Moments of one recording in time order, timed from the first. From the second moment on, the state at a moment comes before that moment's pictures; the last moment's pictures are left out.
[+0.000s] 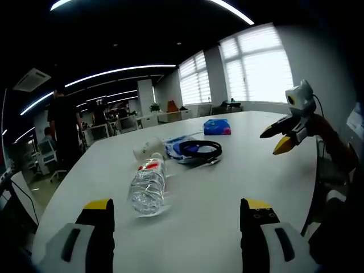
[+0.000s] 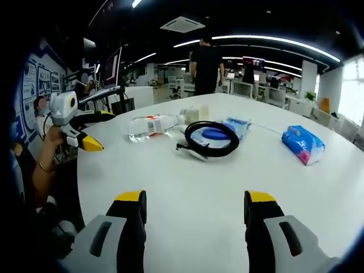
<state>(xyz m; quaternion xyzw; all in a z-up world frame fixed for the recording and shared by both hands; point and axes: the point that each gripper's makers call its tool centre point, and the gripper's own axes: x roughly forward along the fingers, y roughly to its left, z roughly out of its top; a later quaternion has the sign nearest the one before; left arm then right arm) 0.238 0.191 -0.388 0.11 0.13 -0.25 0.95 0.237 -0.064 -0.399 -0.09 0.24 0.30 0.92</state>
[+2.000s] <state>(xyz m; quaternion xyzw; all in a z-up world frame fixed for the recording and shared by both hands) 0.260 0.194 -0.388 0.10 0.13 -0.25 0.95 0.284 -0.006 -0.390 -0.11 0.25 0.34 0.90</state>
